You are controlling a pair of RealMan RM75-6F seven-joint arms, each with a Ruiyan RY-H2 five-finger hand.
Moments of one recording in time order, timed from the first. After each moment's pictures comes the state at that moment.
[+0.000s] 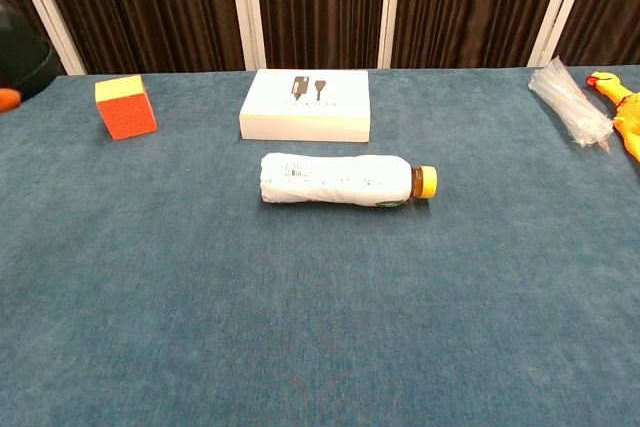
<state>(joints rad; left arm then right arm) -0.27 -1.49 -0.18 -1.68 1.32 1.47 -0.39 0.01 -0.97 0.04 -1.77 -1.40 1.42 -0.02</state>
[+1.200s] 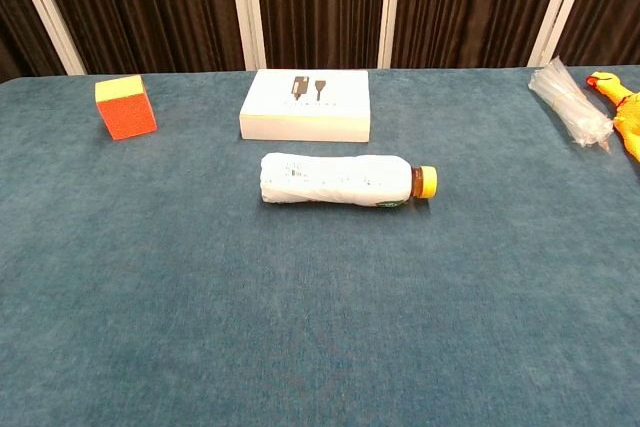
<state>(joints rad) -0.13 -1.37 -0.04 -1.77 1.42 1.59 -0.36 0.00 -0.96 0.03 -1.77 -1.41 1.43 -0.01</state>
